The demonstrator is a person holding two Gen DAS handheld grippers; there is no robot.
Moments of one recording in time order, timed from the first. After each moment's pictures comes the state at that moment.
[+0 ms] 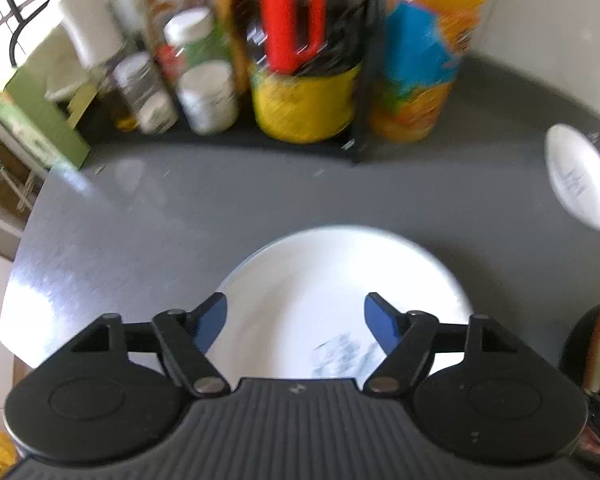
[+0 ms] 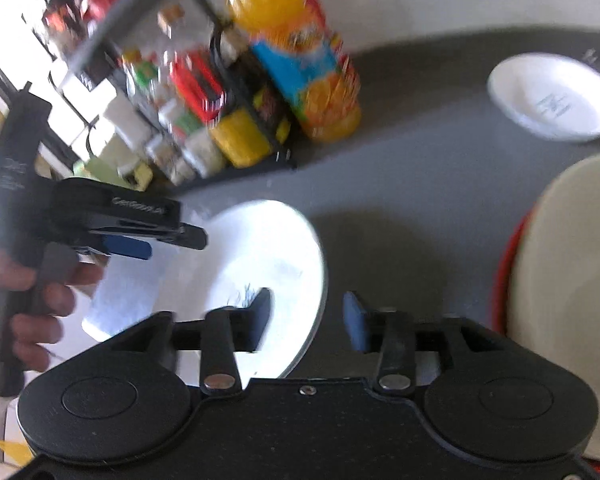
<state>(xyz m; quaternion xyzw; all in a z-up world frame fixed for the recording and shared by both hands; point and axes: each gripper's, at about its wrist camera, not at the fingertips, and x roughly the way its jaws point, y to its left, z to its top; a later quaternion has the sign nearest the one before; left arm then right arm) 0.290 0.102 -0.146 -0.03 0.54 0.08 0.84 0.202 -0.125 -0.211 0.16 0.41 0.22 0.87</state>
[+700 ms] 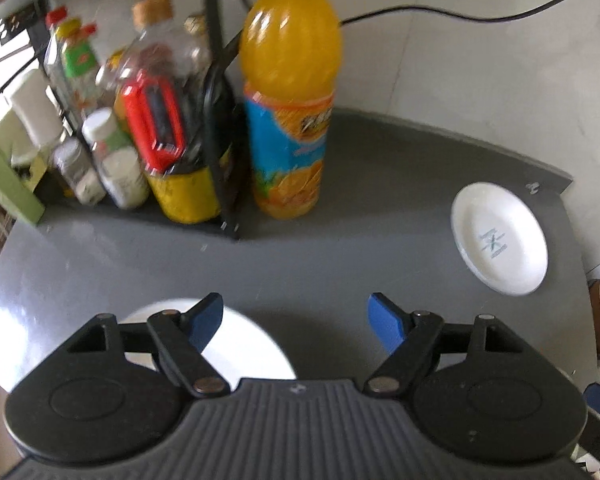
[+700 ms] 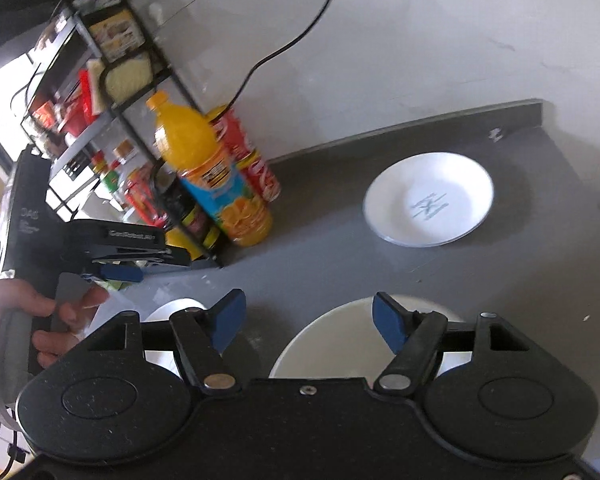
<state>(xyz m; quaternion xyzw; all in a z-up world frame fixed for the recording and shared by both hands) 0.320 -0.010 -0.091 -0.05 0.48 0.07 0.87 0.209 -0.272 -0.151 0.18 0.36 0.17 0.90</state>
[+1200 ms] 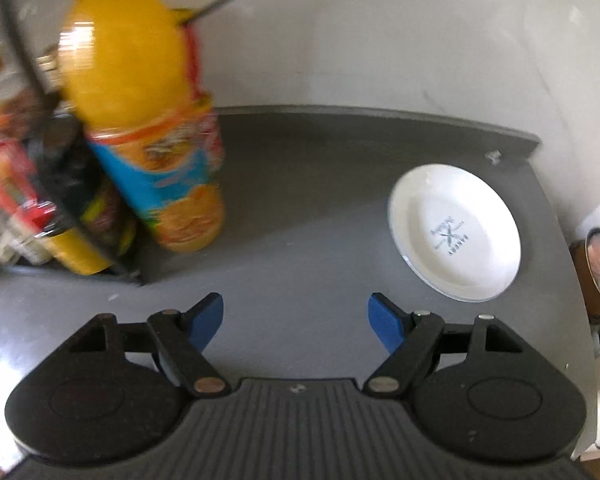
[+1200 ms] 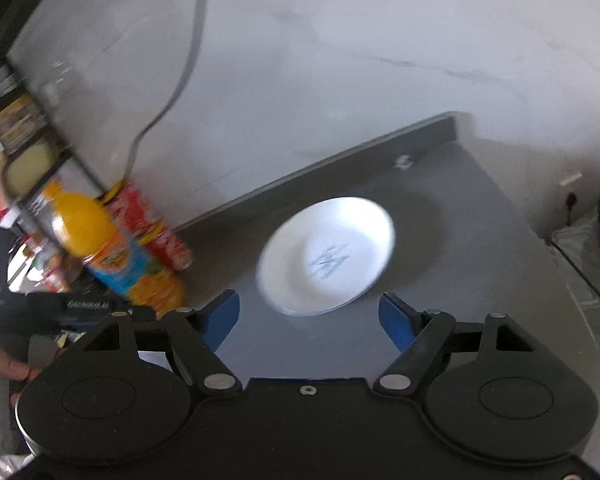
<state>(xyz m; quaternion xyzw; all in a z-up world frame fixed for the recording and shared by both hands) 0.385 -0.083 -0.130 0.01 0.50 -0.01 0.87 0.262 -0.356 -0.185 0.23 0.33 0.07 0.91</state>
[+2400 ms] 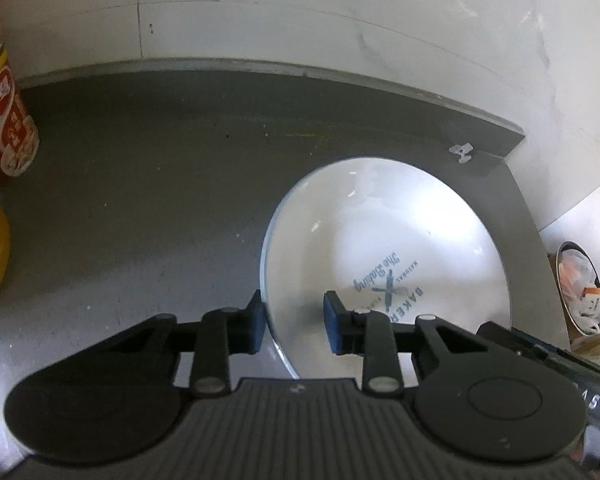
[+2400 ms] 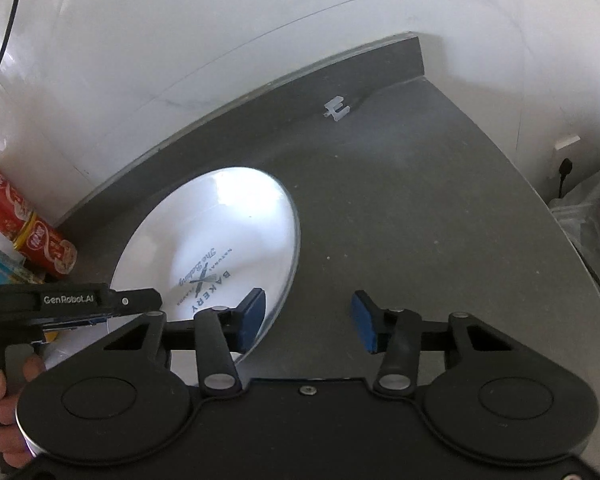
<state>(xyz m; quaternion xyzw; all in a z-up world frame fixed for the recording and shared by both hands) 0.490 -0.162 -0.235 -0.06 0.51 -0.09 0.85 0.389 -0.382 -0.286 0.22 0.41 0.03 0.89</state>
